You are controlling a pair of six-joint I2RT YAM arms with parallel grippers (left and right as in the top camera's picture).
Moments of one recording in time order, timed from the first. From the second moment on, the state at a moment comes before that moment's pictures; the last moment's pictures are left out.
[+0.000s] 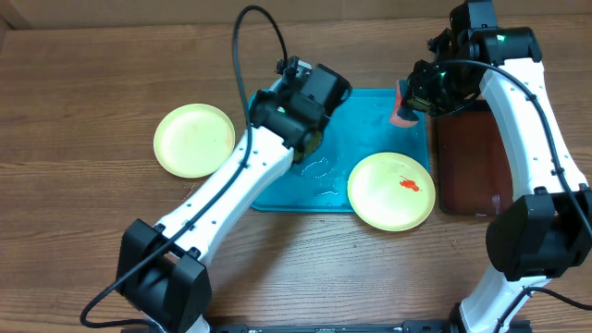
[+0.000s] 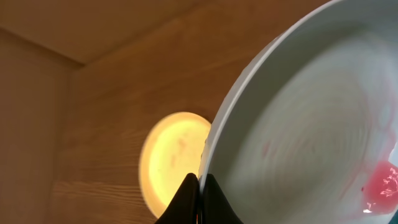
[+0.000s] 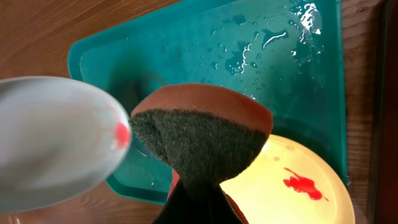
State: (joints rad) left arm -0.63 1.81 1.60 -0.90 -0.85 -0.24; right arm 0.07 1.94 1.89 -1.26 -0.37 0.36
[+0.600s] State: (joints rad) left arm -0.72 1.81 1.60 -0.83 -1.37 -0.32; right arm 0.07 1.94 1.89 -1.27 -0.36 0.36
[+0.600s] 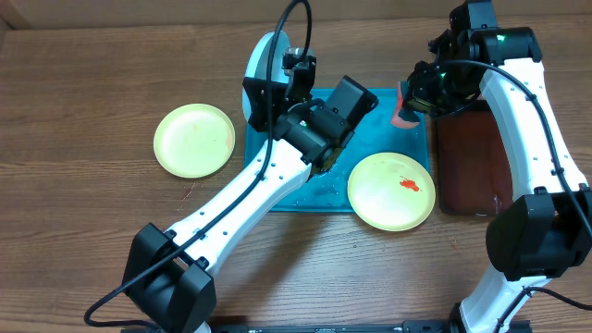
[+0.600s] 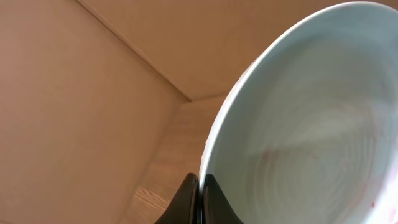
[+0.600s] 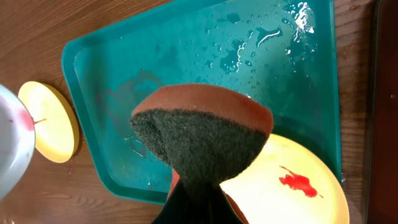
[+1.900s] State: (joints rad) left arm -0.27 1.63 1.60 -1.05 -0.41 -0.39; right arm 0.07 1.94 1.89 -1.29 -0.33 0.36
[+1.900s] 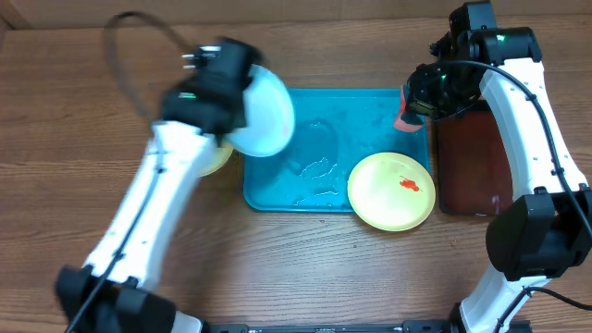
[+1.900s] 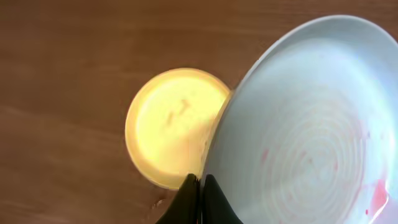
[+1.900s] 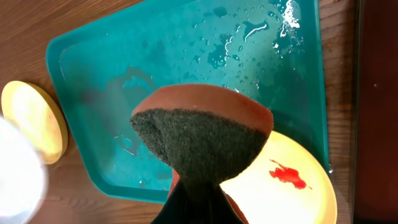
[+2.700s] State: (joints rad) left arm 0.28 1.61 1.04 -0.53 0.03 -0.37; right arm 0.07 1.94 1.89 -1.32 -0.32 0.36
